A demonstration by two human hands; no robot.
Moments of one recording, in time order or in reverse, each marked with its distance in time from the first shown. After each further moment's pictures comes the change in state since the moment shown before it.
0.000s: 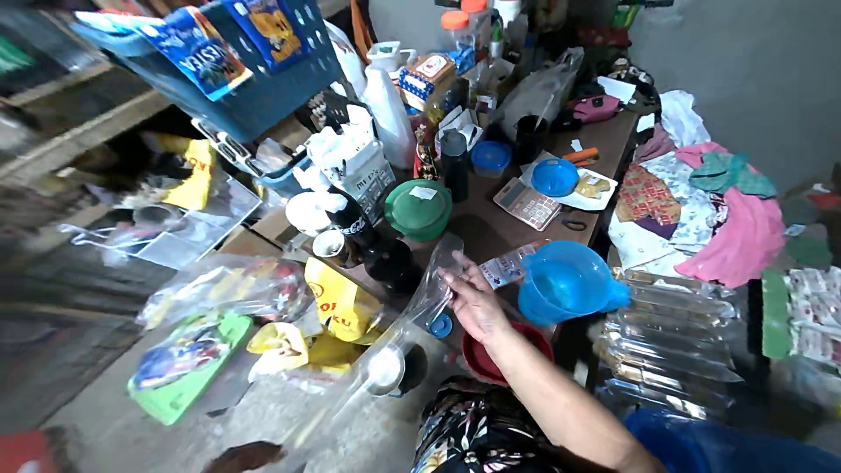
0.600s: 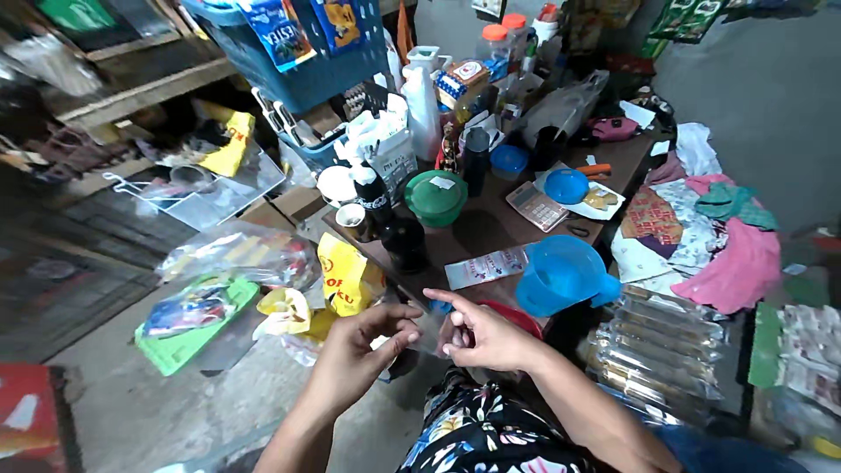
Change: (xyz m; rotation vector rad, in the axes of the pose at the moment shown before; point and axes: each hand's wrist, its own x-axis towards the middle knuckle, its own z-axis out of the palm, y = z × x) left_hand 0.099 0.112 0.088 -0.486 0.188 0.321; right_hand -0.094 -0.052 0.006 -1.026 -0.830 -0.048
